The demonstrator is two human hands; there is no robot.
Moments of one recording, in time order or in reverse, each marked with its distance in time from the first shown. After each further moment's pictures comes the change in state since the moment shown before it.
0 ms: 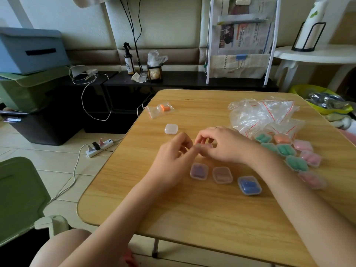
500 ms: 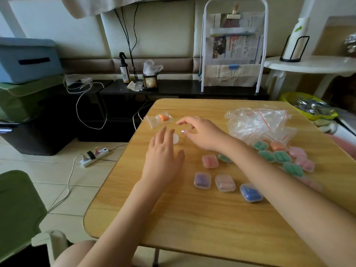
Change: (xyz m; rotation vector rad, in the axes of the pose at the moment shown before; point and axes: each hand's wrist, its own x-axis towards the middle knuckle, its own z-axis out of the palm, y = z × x) left_hand 0.028 -0.028 -0.015 0.504 0.081 -0.038; right_hand 0.059 -0.022 0.000 0.153 0.160 -0.009
